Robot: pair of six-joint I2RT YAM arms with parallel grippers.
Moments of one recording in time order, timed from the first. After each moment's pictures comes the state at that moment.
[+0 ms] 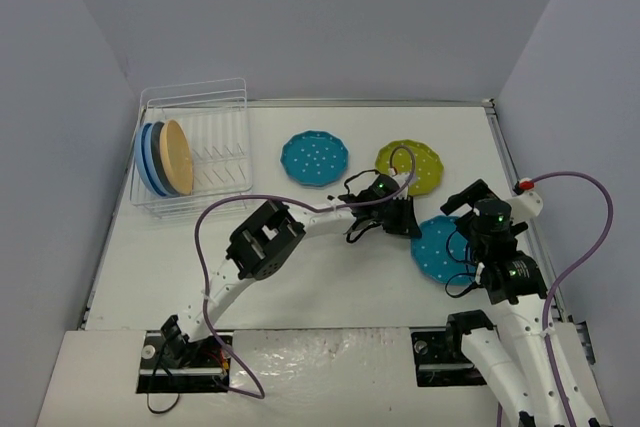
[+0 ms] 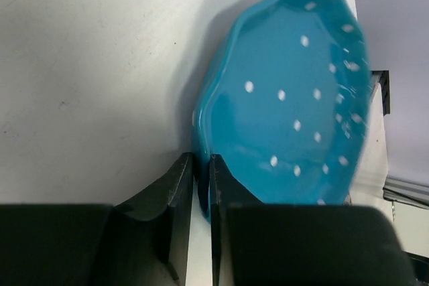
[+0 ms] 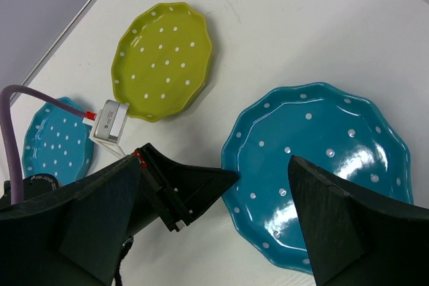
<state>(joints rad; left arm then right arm) -0.96 2.41 1.78 0.04 0.42 -0.78 0.14 0.62 0.68 -0.59 0.42 0.78</state>
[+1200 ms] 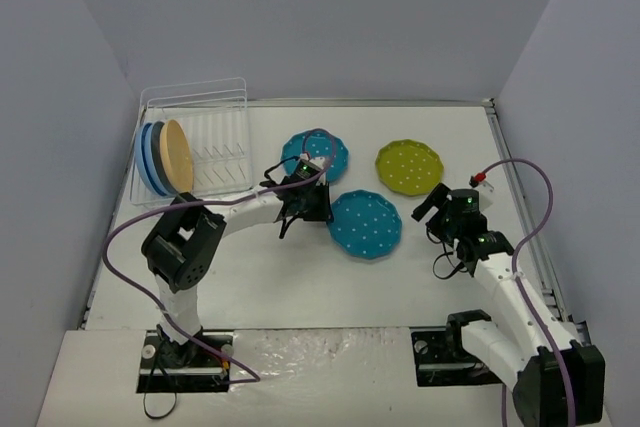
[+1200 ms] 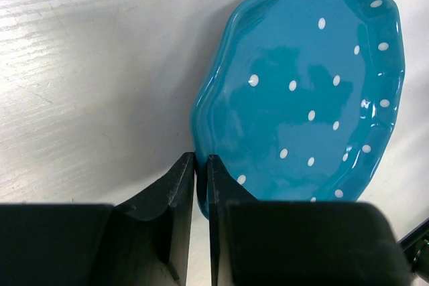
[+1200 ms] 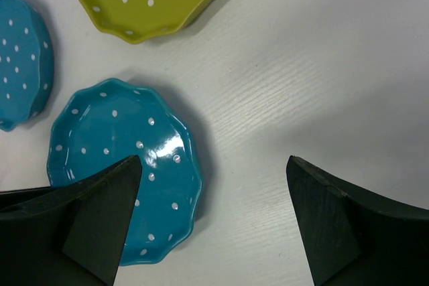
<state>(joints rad) -0.70 1.86 1.20 -0.19 0.17 -0.61 0.14 0.90 0.55 -0.38 0.15 0.75</state>
